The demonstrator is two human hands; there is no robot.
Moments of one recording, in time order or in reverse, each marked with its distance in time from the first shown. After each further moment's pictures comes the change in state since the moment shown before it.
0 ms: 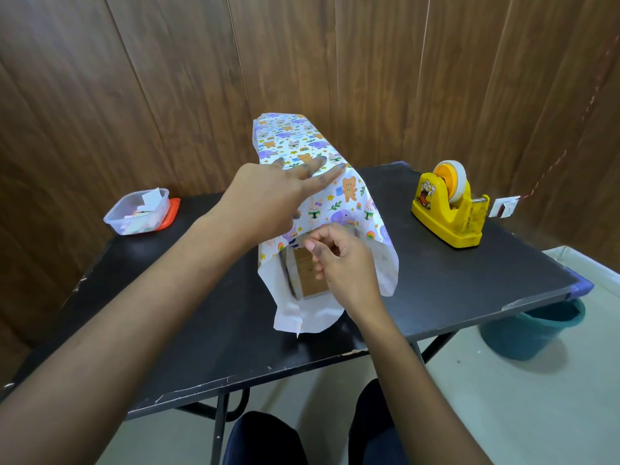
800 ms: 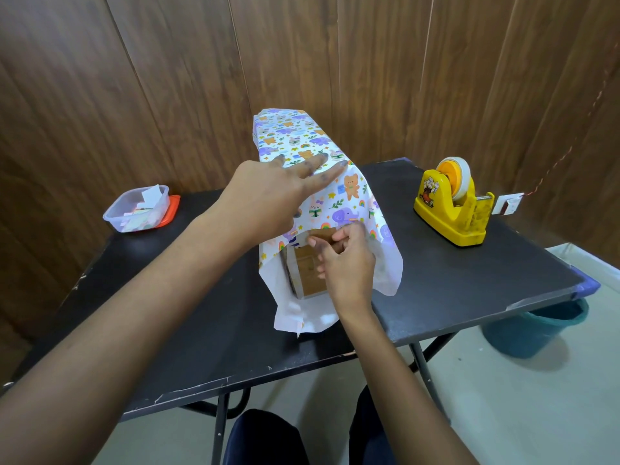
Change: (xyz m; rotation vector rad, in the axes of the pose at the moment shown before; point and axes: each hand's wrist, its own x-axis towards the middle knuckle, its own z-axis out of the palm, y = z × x) left_hand 0.000 -0.002 0.003 0.042 0.011 0.018; right_hand 0.013 0.025 0.014 -0.068 0.278 0.109
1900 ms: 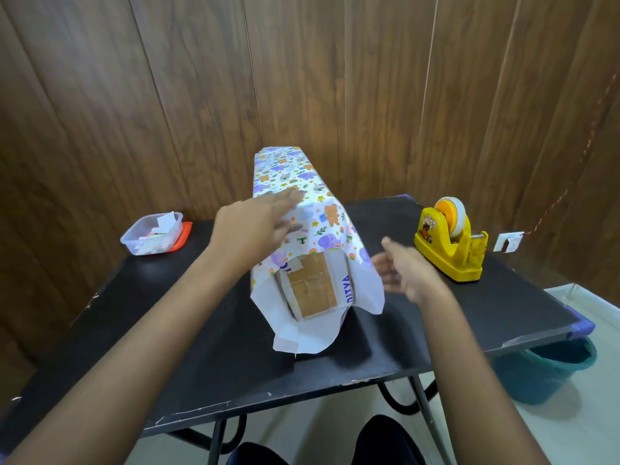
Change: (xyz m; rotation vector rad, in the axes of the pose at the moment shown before) left_hand -0.016 -0.017 0.013 -0.339 0.137 -0.360; right_hand 0.086 -0.003 -0.075 -0.108 -0.250 0.430
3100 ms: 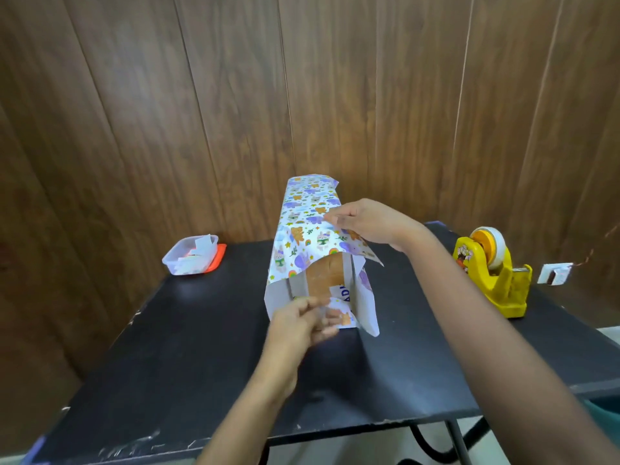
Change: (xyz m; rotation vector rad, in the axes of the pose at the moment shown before) left_hand -0.078 0.044 0.034 -1.569 -0.074 -0.803; right_hand -0.014 -0.125 0.054 -0.628 -0.407 -0.630
